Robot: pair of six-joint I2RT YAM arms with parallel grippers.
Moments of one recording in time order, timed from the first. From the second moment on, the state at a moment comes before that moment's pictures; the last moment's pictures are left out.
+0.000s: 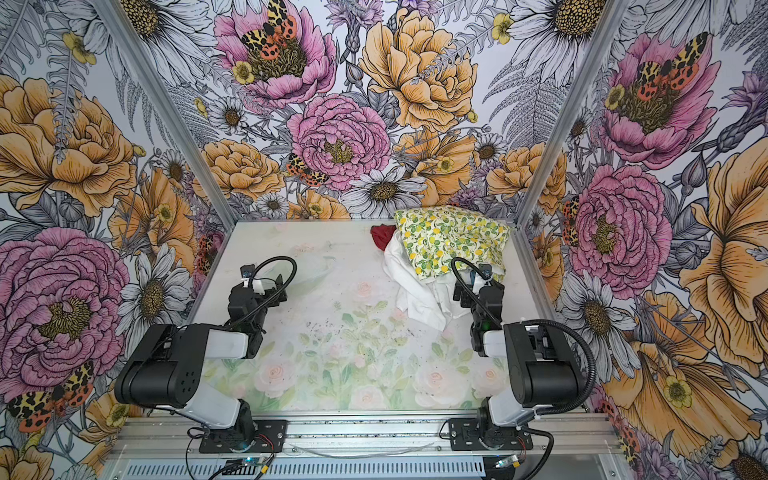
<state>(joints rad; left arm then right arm) -0.03 1.55 0.37 0.96 -0.18 -0.05 -0.02 1.54 0.35 0.90 0.06 0.01</state>
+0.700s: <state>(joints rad) -0.07 1.45 0.36 0.92 -0.21 -0.02 -0.01 1.38 0.28 0.92 0.12 0.01</state>
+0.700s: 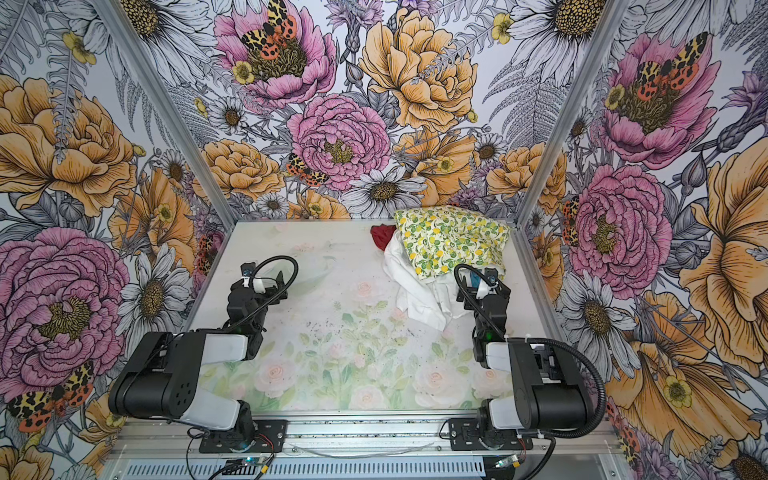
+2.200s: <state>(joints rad) -0.34 1.45 1.00 -0.12 0.08 -0.41 0.65 1.32 0.93 -0.13 0.45 0.14</state>
